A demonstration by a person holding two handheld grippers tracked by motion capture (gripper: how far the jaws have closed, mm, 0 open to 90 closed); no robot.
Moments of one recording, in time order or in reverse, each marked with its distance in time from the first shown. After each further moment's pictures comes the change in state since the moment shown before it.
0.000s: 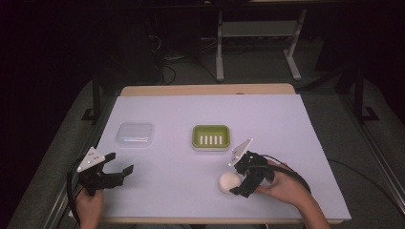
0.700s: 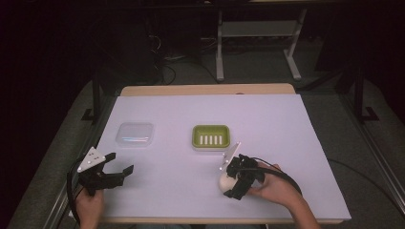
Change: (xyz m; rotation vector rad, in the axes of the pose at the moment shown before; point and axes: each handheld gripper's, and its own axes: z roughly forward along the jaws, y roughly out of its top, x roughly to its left) left arm -0.001 0.000 0.000 0.002 -0.002 0.008; right arm 0.003 0.011 0.025 0.051 0.015 -0.020
